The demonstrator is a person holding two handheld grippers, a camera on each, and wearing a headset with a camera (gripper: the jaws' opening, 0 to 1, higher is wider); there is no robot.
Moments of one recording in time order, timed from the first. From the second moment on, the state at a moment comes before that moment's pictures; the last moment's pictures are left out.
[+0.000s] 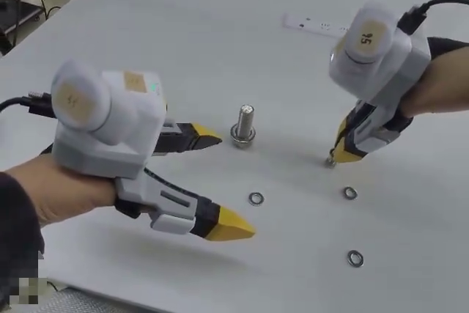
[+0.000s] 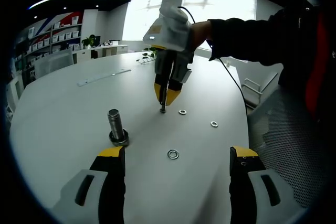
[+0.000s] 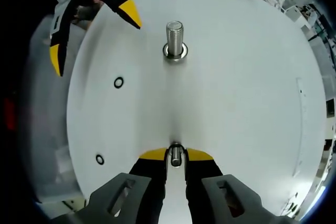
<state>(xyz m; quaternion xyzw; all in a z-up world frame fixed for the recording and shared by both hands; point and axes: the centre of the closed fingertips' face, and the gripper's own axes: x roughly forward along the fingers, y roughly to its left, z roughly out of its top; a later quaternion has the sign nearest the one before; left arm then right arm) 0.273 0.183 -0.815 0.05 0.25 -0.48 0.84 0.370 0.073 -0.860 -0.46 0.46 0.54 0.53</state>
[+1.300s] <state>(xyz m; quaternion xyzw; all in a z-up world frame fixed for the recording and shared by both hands) 0.271 0.181 -0.812 0.05 0.25 -0.49 0.84 0.363 0.060 -0.855 -0.44 0.46 0.53 0.56</state>
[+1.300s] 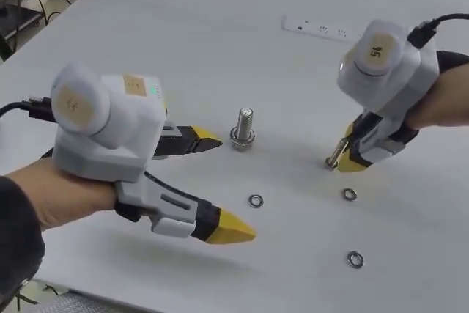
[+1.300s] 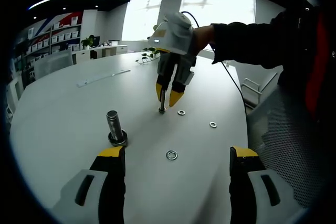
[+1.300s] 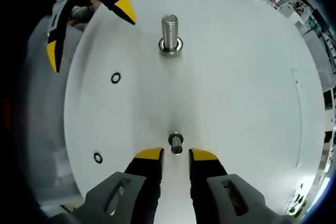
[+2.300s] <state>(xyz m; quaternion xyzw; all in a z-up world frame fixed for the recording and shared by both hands) 0.270 0.179 -0.806 0.06 0.25 -0.49 0.84 0.328 0.043 -0.865 -0.42 0.47 0.53 0.57</state>
